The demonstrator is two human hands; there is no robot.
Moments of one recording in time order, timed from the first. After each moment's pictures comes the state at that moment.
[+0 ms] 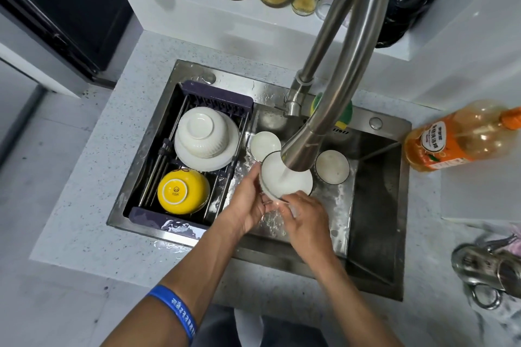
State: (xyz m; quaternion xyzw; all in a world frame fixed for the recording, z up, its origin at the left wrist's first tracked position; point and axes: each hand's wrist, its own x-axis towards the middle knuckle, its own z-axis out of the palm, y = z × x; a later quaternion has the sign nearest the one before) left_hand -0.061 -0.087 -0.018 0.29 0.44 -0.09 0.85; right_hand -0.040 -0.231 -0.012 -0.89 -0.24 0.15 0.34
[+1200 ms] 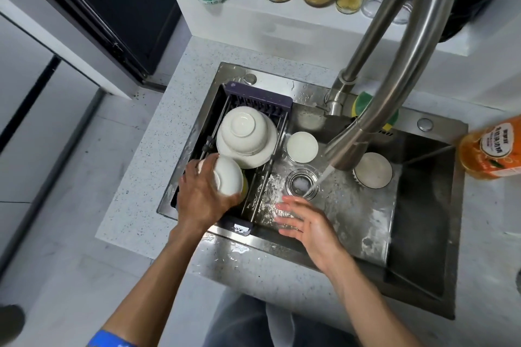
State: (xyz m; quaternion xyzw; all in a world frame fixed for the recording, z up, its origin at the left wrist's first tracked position) left_hand -0.172 0.024 0.010 0.87 0.43 -0.06 0.23; right_hand -0.069 -0.188 -0.009 -0.58 0.11 0.51 0.62
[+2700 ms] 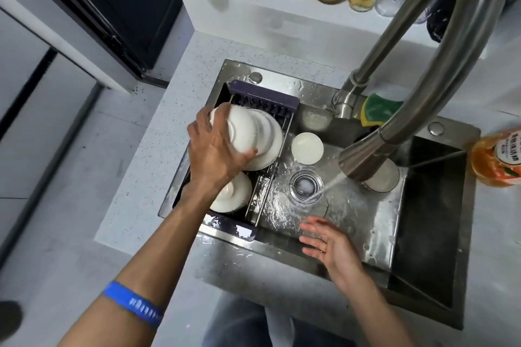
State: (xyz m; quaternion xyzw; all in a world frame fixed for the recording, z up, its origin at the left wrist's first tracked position) left_hand -0.101 0.064 0.026 0.90 0.37 0.07 0.22; right_hand -0.074 -0.221 -0.041 -0.61 0.19 0.49 0.59
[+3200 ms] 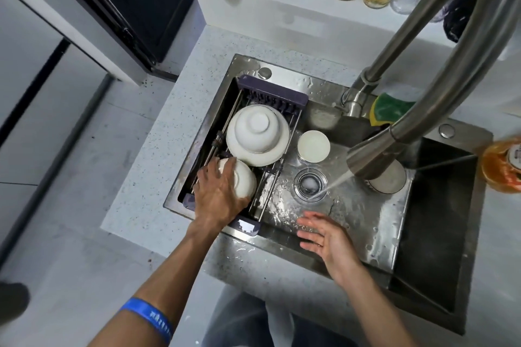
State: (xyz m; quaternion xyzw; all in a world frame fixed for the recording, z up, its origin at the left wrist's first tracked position) left_hand -0.172 0.025 -0.033 0.90 0.39 -0.12 0.16; right_hand -0.070 -0.210 -0.043 -0.63 0.18 0.50 0.57
